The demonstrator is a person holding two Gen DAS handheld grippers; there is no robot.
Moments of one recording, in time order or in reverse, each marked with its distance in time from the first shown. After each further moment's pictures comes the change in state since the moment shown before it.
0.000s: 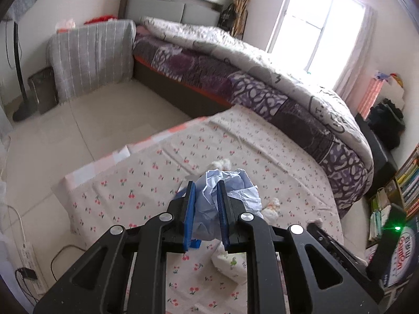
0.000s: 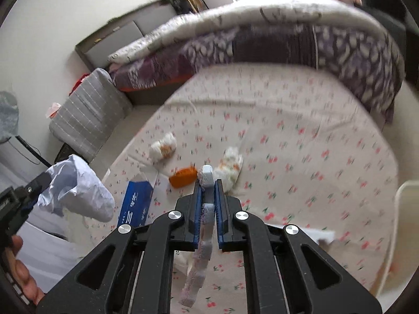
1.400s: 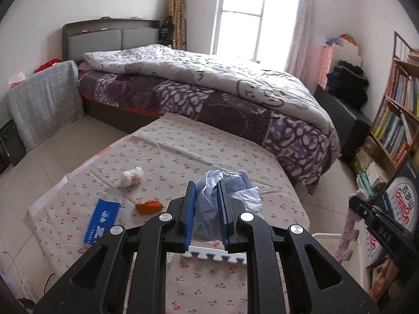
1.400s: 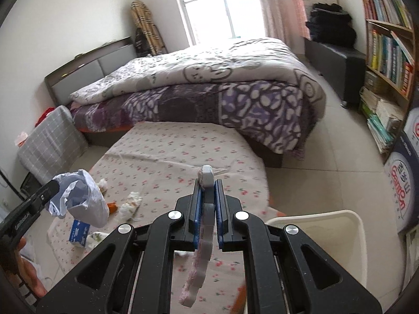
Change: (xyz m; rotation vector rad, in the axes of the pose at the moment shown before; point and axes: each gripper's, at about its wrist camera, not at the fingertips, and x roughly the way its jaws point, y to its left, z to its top) left arm -0.012 -0.172 -0.046 0.267 -0.061 -0.134; right arm -0.138 -0.133 0.019 0.040 -0.207 -0.261
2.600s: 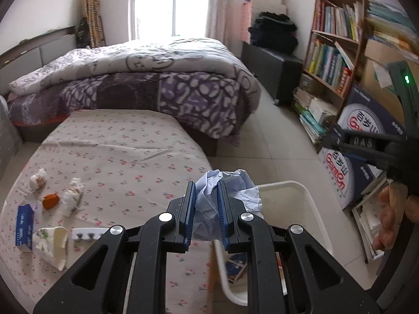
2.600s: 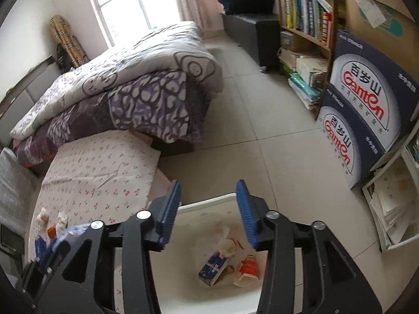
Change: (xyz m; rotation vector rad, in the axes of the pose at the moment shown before) left arm 0.020 -0.186 -0.073 0.292 0.125 -0.280; right arm -0.027 -0.168 -0.002 0.266 0.079 -0.310
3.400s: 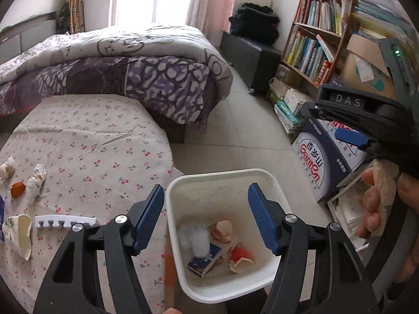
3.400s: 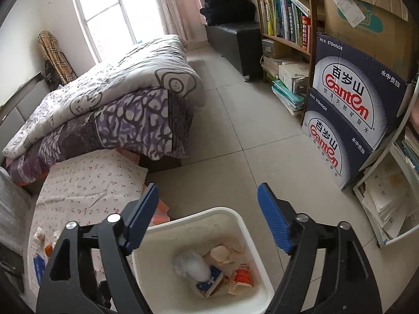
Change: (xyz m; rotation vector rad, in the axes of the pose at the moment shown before) left arm 0.016 -0.031 -0.010 -0.020 0.057 -0.129; right arm -0.008 -0.015 0.008 0.056 -0.064 -0.049
